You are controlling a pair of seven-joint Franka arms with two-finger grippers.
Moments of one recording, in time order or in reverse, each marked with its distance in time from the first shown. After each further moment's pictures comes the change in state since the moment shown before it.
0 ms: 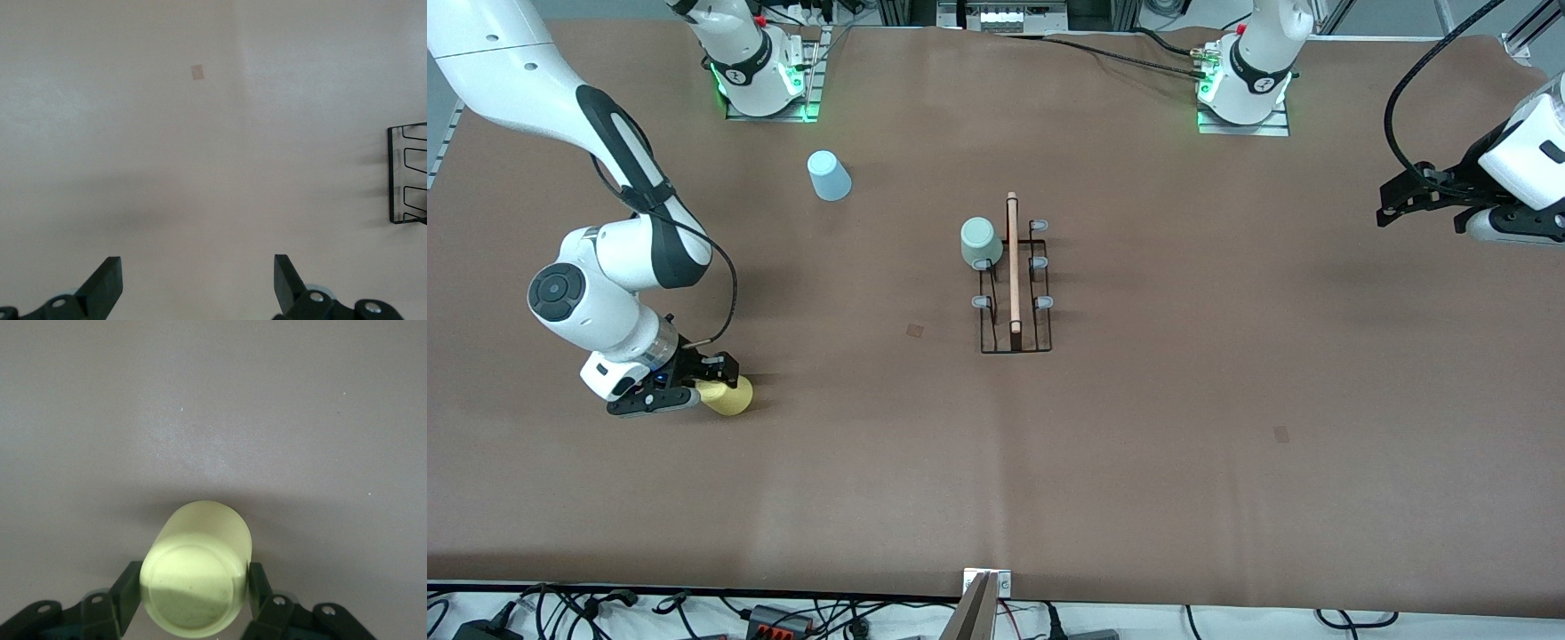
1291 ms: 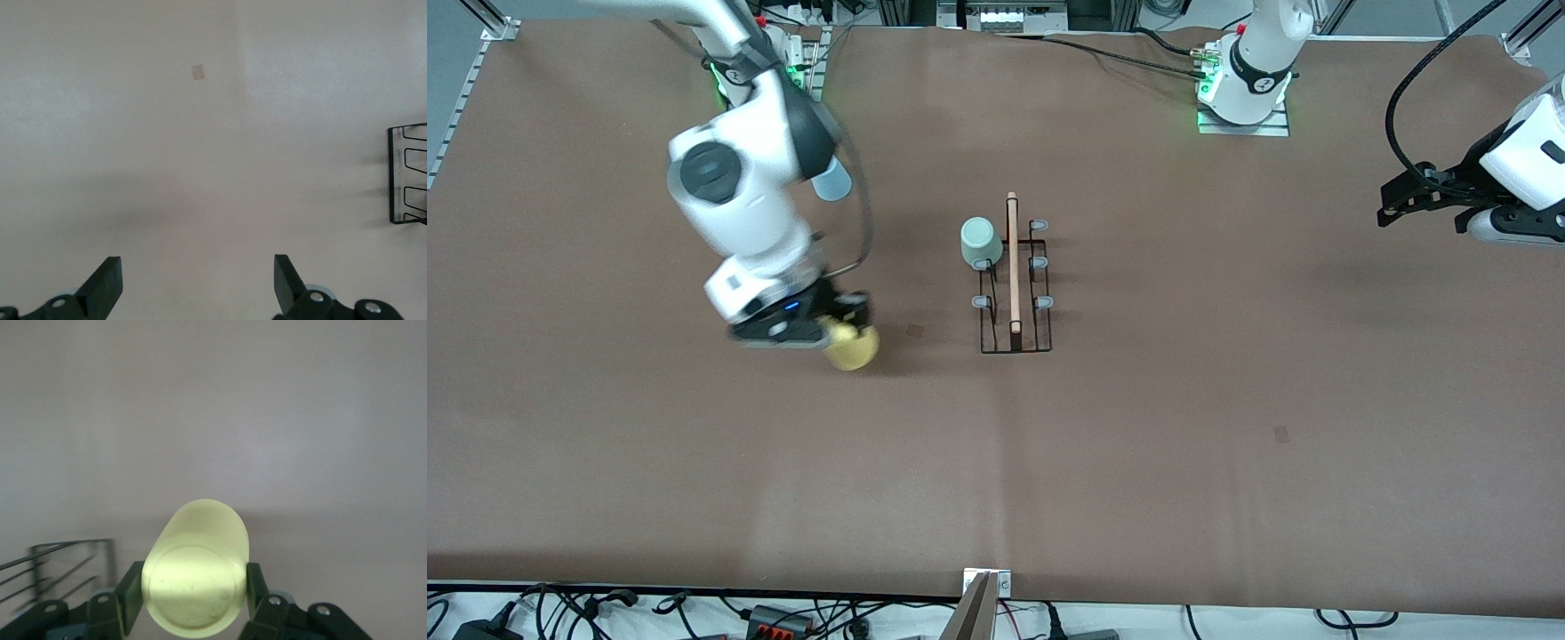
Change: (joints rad) left arm 0.001 0.000 0.001 0.000 0.000 0.000 0.000; right arm 0.478 -0.239 0.018 0.084 0.092 -0.246 0.688
